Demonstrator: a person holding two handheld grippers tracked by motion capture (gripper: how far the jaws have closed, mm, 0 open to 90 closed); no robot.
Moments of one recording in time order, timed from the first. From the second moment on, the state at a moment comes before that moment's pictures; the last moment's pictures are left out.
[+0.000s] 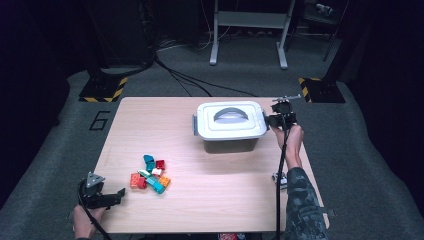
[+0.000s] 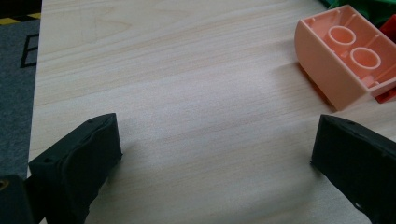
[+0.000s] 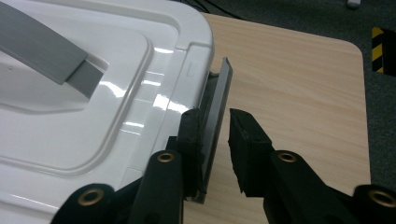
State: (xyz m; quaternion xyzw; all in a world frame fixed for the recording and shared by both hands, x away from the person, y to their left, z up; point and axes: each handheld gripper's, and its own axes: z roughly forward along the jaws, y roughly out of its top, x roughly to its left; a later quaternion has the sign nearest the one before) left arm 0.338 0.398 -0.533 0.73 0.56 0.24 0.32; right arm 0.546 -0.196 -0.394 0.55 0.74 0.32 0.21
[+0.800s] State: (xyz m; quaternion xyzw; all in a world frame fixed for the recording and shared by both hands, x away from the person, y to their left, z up) left arm 0.338 0.398 -0.533 0.73 0.56 0.24 0.32; right arm 0.517 -0.190 -0.395 0.57 0.73 0.33 0.19
